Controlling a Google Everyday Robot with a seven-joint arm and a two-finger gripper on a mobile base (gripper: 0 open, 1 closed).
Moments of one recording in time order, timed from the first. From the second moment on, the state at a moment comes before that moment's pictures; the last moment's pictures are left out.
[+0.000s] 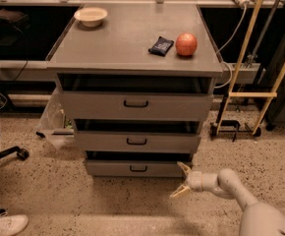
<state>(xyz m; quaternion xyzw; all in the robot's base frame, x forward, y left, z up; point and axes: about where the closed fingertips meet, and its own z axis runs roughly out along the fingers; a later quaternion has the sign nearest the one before) 0.623 -0.171 0.247 -0.49 0.68 0.32 0.46</state>
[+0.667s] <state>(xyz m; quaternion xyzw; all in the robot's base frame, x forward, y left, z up) 0.632 -0.176 0.232 -0.47 0.68 0.32 0.46</state>
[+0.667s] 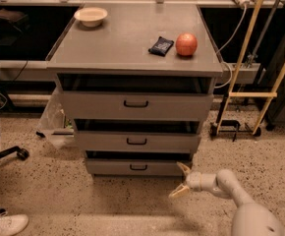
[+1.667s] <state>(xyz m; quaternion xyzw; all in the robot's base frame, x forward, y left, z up) 0.661 -0.182 0.184 -0.45 0.72 0.32 0.42</state>
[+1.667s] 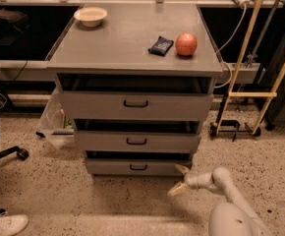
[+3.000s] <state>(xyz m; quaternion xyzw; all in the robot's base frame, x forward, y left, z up) 0.652 -0.429 0.373 -0.29 0.84 0.07 0.45</state>
